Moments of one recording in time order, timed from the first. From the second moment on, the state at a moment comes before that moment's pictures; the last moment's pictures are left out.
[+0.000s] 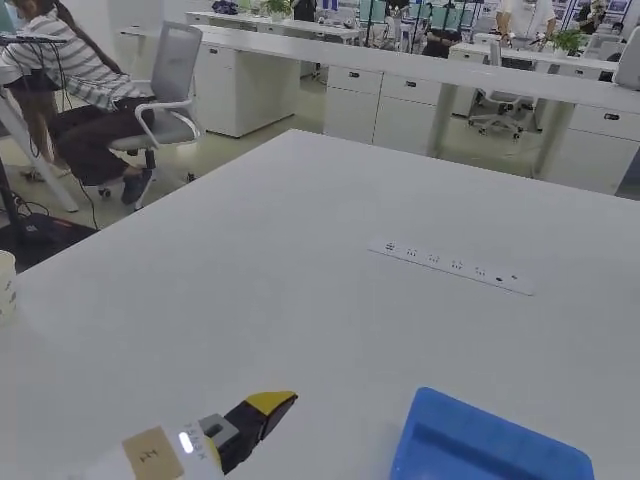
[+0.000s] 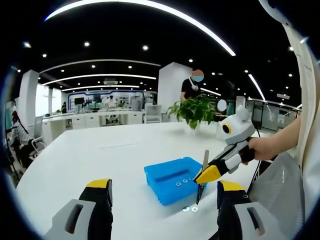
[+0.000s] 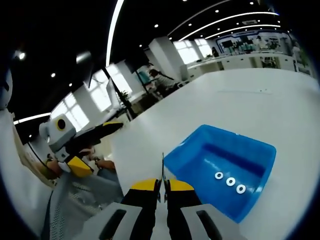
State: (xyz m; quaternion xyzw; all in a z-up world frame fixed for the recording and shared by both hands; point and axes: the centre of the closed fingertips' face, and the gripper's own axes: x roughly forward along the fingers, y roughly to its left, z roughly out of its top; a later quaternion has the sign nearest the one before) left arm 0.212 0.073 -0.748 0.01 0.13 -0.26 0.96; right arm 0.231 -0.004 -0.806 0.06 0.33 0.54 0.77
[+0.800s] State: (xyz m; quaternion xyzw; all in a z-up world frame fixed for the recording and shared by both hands) left arm 0.212 0.074 -0.749 0.01 0.13 -0.26 0.96; right arm 0.223 0.000 -0.826 -0.03 0.32 0.56 0.77
